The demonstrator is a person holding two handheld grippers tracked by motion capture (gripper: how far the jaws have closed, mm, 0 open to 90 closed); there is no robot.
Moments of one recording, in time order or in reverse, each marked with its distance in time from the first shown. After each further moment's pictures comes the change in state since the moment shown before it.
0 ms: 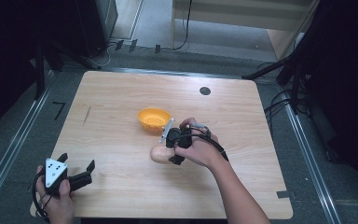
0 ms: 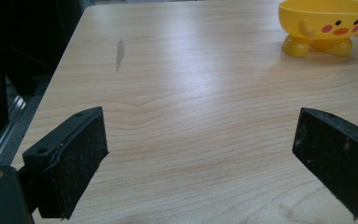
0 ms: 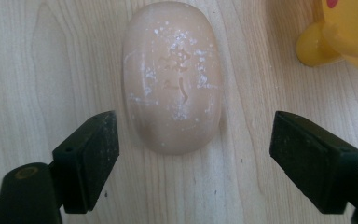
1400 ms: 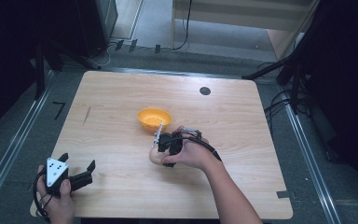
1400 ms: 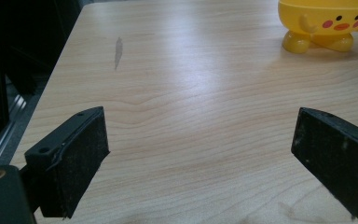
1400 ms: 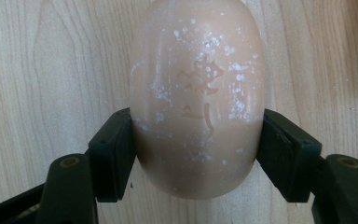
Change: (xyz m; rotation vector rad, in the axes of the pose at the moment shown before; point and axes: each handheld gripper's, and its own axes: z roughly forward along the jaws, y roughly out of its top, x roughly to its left) left arm -0.001 0.000 0.001 0.010 0.000 0.007; right arm 0.004 0.014 0.035 0.076 0.107 0.006
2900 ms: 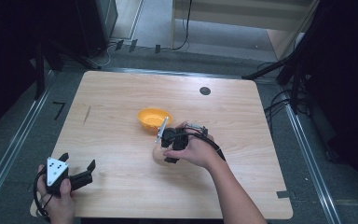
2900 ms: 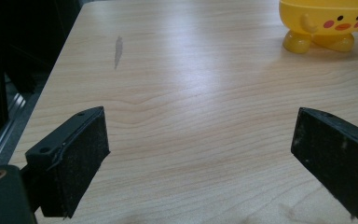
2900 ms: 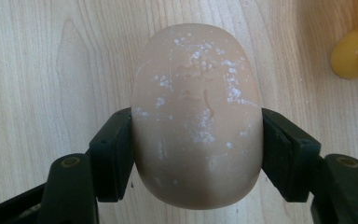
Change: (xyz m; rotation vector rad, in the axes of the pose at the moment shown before) left arm 0.000 0.001 0.001 0.008 0.000 -0.004; right arm -0.002 -0.005 -0.028 -0.051 -0.012 0.014
